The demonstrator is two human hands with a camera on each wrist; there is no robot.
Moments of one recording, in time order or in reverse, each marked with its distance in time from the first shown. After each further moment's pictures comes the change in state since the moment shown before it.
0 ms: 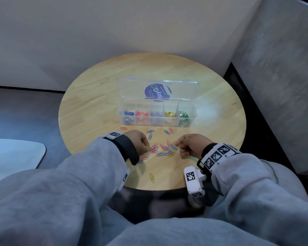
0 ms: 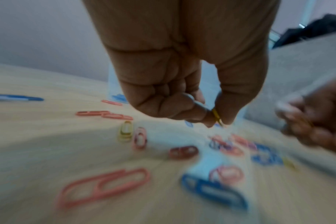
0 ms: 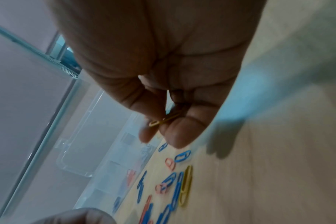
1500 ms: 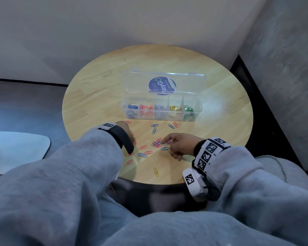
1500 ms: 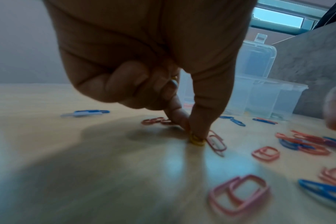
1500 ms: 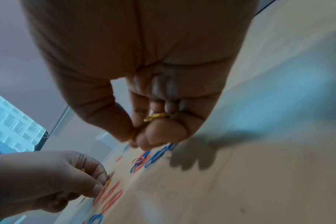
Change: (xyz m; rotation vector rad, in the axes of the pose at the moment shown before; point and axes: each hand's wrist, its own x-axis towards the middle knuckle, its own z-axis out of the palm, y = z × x) left_hand 0.039 -0.053 -0.013 0.083 -0.105 -0.440; right_hand 0.003 0.005 0.029 -0.457 -0.236 -0.100
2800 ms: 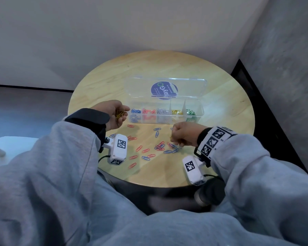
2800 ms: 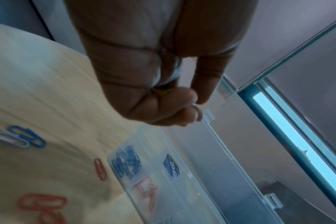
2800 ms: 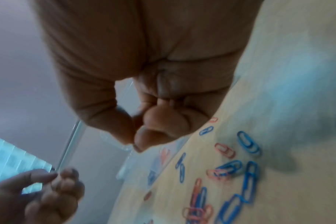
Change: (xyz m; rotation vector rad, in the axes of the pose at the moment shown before) left_hand -0.094 -0.011 -0.065 -1.293 0.019 0.143; right_hand -0.007 -0.033 -0.022 0.157 0.074 -0.066
